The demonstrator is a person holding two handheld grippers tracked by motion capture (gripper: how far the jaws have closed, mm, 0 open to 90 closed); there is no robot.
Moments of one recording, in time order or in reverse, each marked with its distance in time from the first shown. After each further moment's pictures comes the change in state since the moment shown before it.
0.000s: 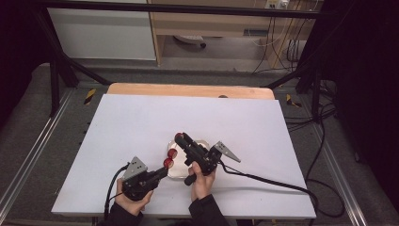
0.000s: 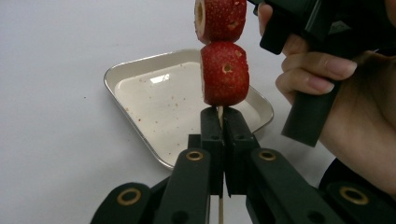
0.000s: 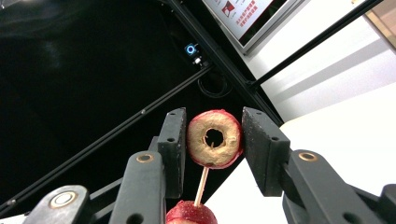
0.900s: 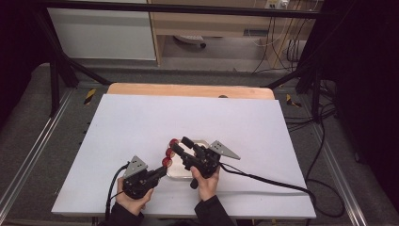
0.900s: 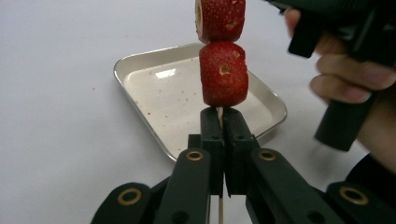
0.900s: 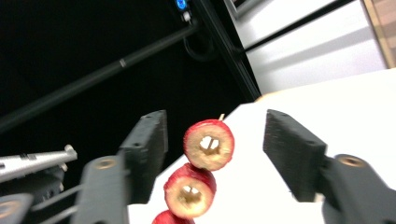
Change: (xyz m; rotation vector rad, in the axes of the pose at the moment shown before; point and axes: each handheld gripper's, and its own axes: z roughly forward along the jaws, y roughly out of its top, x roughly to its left) left arm 0.007 -0.003 0.005 0.015 0.036 -0.019; right arm 0.010 0.009 -0.004 0.191 -0.062 -0.169
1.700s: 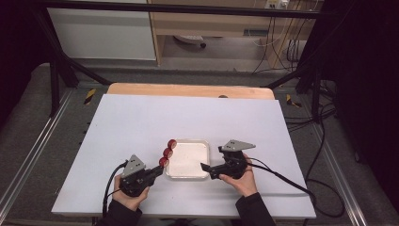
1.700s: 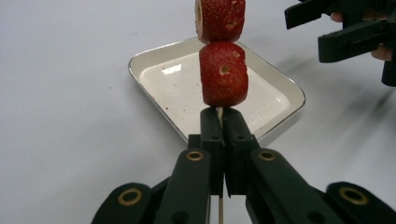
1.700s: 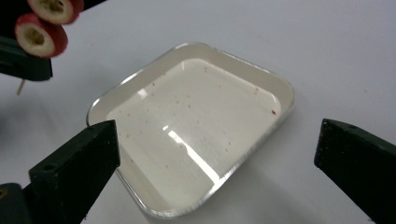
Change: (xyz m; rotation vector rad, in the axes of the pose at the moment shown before) left arm 0.012 -0.001 -0.001 0.027 0.000 0.069; right arm -0.051 0.031 -0.058 0.583 -0.193 -0.320
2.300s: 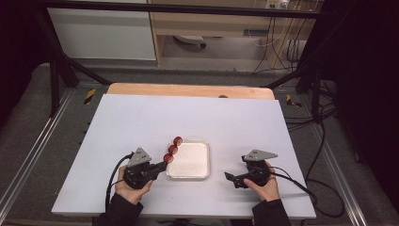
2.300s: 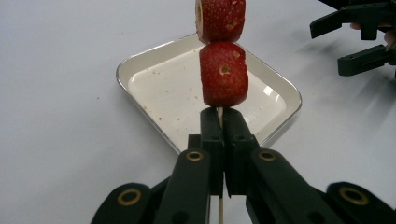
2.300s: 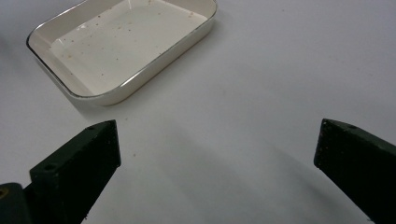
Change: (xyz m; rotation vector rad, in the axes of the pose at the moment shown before) left arm 0.004 0.024 0.013 0.076 -0.042 0.034; right arm -0.040 -0.048 -0.045 0.087 -0.087 -0.004
